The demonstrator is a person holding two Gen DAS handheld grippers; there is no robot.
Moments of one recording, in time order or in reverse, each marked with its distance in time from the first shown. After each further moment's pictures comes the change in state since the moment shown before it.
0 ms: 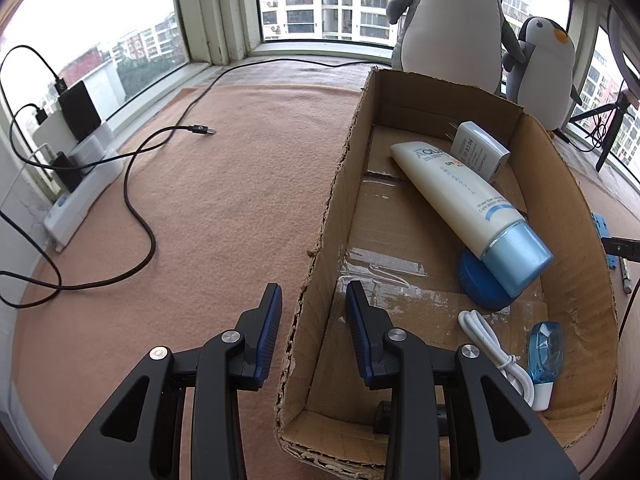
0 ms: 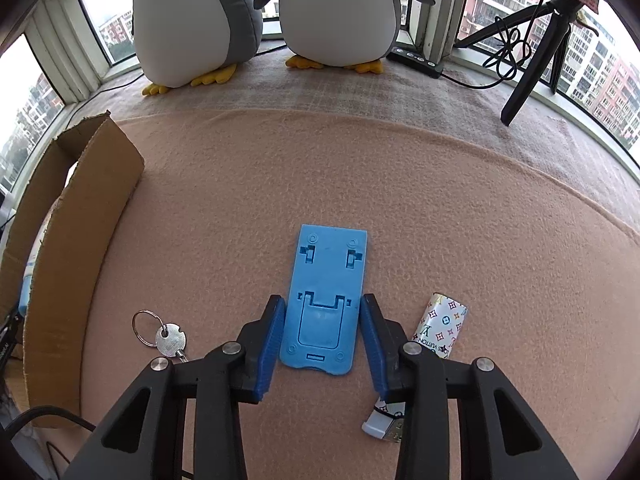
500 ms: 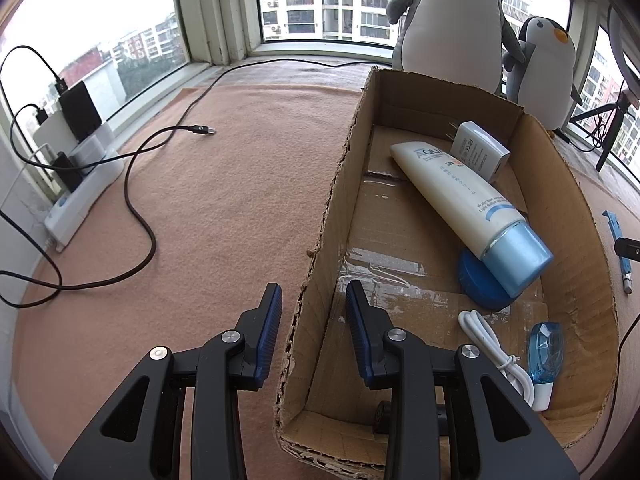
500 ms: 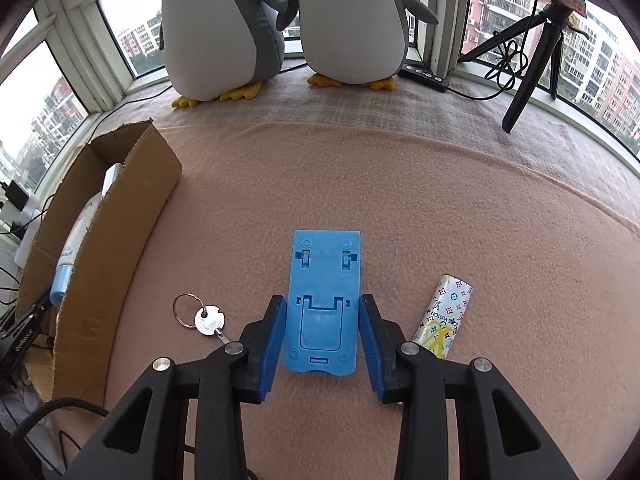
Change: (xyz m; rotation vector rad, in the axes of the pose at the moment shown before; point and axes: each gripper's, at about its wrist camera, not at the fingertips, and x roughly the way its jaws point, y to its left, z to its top) left arm 0.000 0.000 0.000 0.001 0.000 0.003; right arm -0.029 0.007 -0.013 0.006 -0.065 0.070
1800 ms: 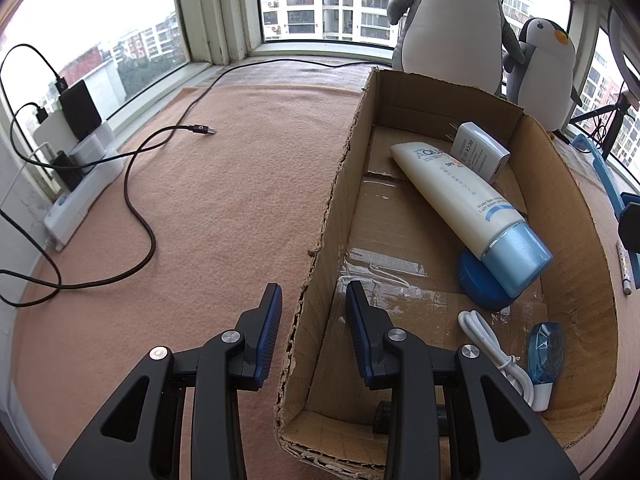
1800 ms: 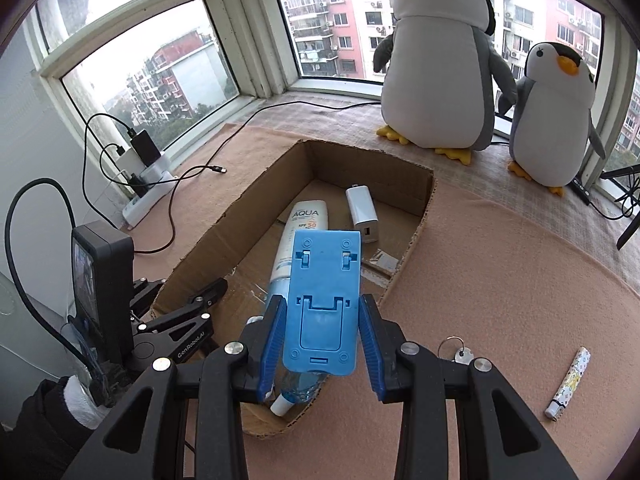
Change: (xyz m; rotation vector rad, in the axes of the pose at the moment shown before) left arm 0.000 -0.001 0.000 -0.001 0.000 0.000; right arm -0.054 0.172 0.005 -0.286 -0.078 0.271
